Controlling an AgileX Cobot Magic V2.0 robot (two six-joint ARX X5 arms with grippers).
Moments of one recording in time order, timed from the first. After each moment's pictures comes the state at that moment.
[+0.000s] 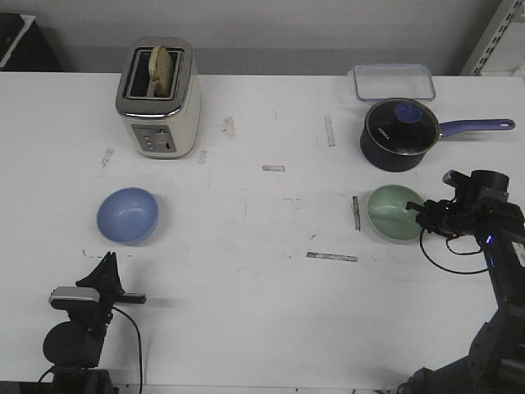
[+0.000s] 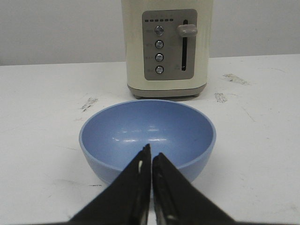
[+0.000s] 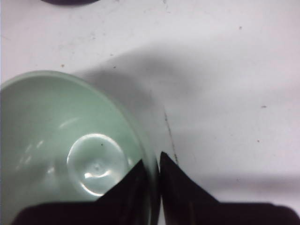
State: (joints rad) left arm -0.03 0.00 0.03 0.07 -0.03 0.04; right arm -0.33 1.60 1.16 -0.69 -0.39 0.10
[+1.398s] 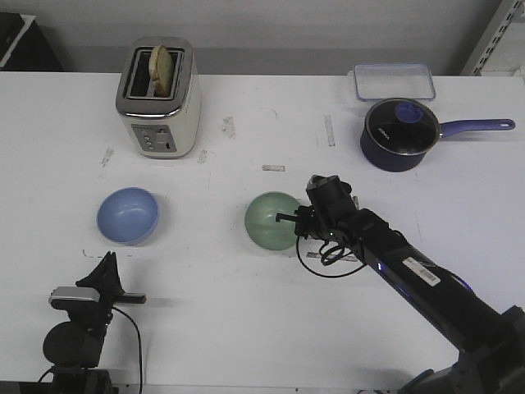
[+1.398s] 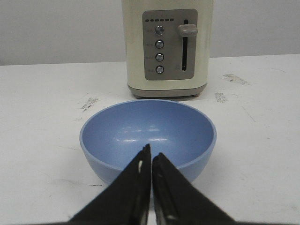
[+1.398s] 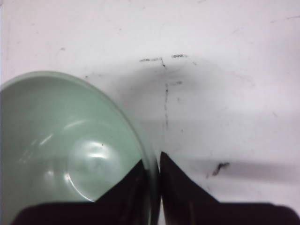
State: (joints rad) left arm -0.03 0.00 0.03 0.07 -0.03 0.04; right arm 0.52 1.58 1.16 -0.54 -0.08 0.71
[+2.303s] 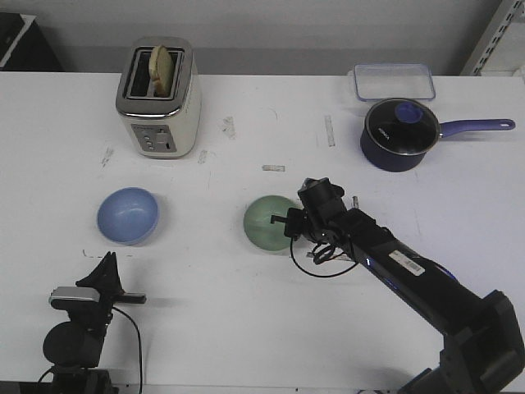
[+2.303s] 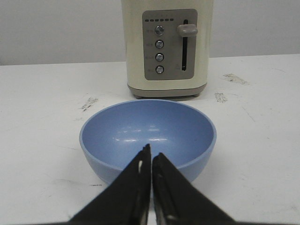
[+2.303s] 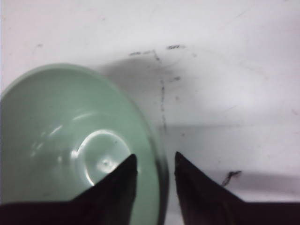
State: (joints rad) left arm -0.03 0.00 0.03 0.07 -0.03 0.04; right arm 0.54 1.64 1.16 -0.51 -0.07 0.73
